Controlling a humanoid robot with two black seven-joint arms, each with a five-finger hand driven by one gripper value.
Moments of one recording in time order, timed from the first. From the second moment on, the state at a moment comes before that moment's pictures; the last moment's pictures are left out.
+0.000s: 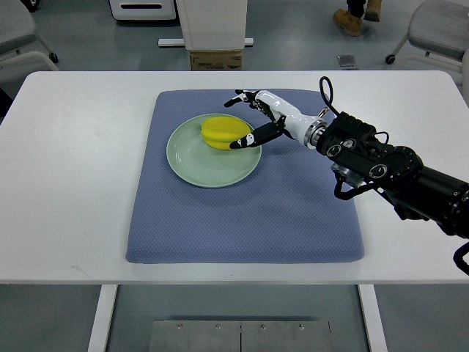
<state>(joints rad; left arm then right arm) -0.02 0.00 -0.10 -0.22 0.09 0.00 -0.21 1.15 0.00 -0.06 0.53 -0.44 0.05 0.39</state>
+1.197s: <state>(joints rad) -0.02 0.00 -0.10 -0.22 0.09 0.00 -0.21 0.92 -0.09 0.60 0.51 -0.04 0.05 0.39</state>
